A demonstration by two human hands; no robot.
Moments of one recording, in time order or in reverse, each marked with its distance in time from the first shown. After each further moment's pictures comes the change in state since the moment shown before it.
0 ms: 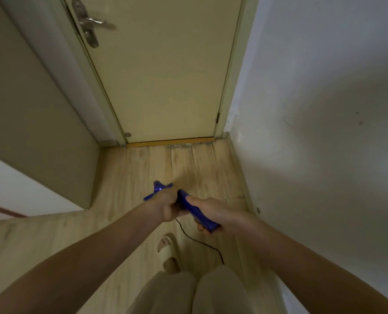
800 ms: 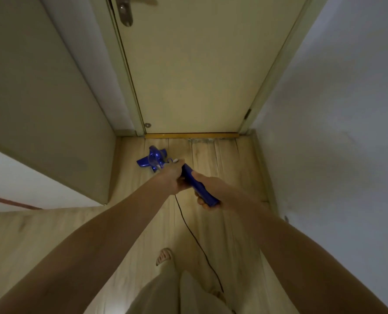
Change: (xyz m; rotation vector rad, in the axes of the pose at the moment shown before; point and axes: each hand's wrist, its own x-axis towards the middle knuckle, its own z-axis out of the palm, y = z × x) left_hand 0.095 0.171 -0.139 -0.170 0.045 0.019; right_hand 0.177 -0.158 0.081 0.160 -0.017 0.002
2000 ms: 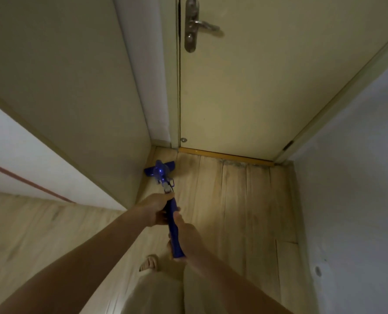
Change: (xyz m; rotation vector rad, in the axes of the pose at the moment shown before) left_hand 0.010 0.059 -0.144 0.184 0.098 -0.026; right_hand 0.041 -0.023 0.164 0.135 -0.023 0.064
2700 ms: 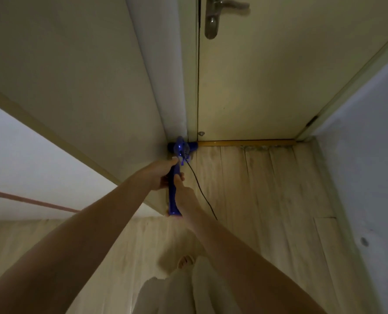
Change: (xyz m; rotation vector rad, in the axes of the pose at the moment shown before) left_hand 0.054 0.133 -0.164 0.180 -0.001 0.130; right_hand 0.079 -0.120 0.191 0.196 0.112 -0.081
